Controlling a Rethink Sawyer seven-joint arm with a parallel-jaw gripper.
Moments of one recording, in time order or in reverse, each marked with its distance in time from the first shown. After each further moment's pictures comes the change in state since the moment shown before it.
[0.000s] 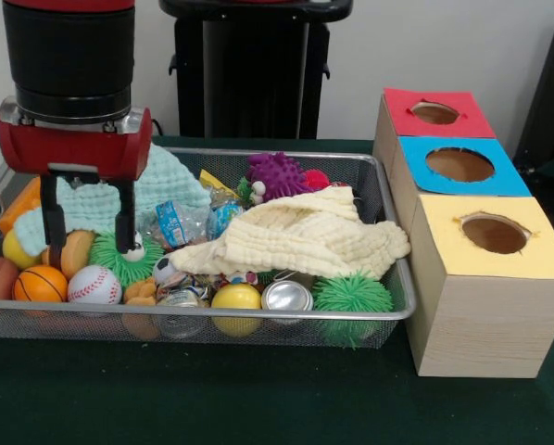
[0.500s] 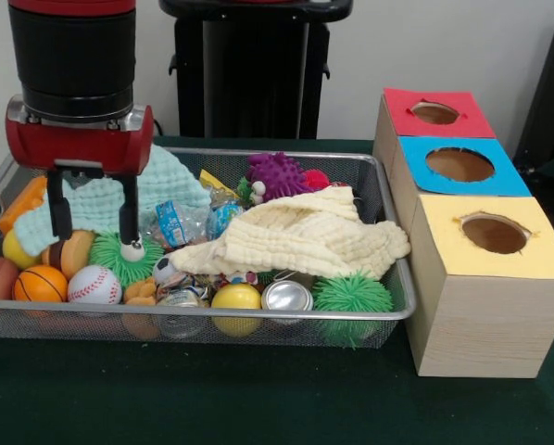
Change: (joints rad) arm -0.013 -0.013 0.000 0.048 -0.004 -0.003 0.000
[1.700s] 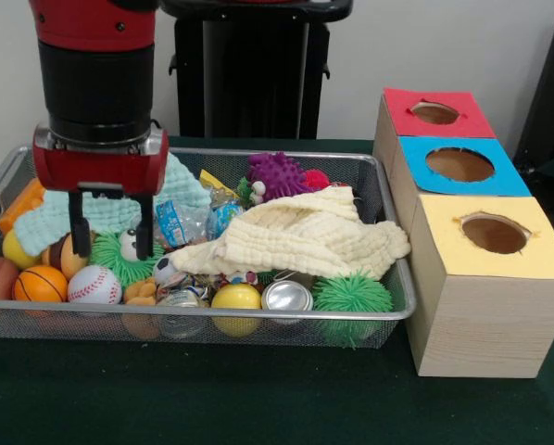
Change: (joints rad) arm -0.007 0.020 0.000 0.069 -0.029 -0.103 0.000
